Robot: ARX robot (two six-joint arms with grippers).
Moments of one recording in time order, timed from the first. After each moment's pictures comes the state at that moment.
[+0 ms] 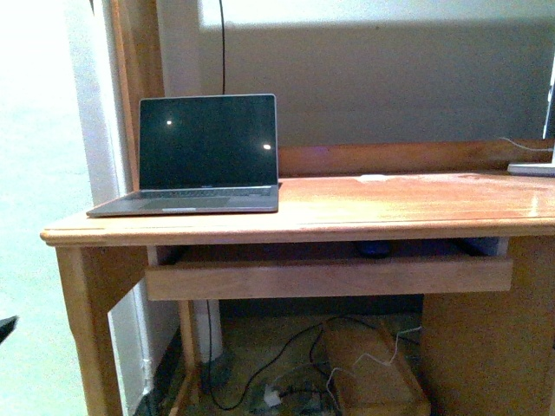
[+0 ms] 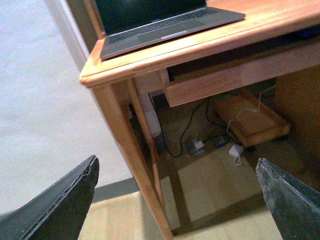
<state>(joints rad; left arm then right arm) 0.03 1.40 0.52 0.75 0.34 0.64 0.00 0.00 0.02 0.00 0.00 0.00</state>
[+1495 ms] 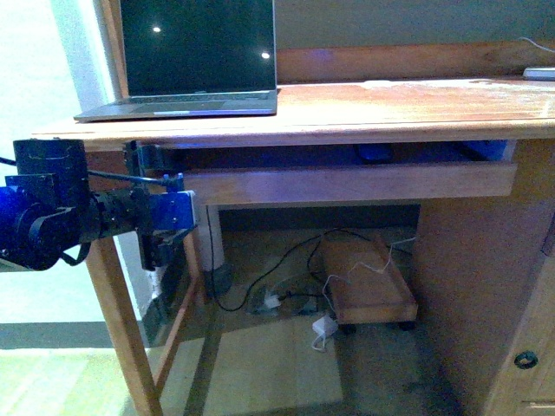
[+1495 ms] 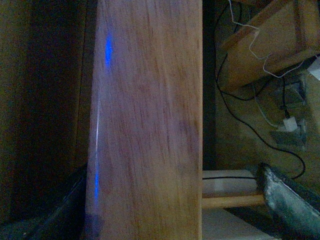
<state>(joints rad) -0.04 2.52 1.69 0.60 0.63 1.59 0.00 0.00 0.02 0.00 0.00 0.00</state>
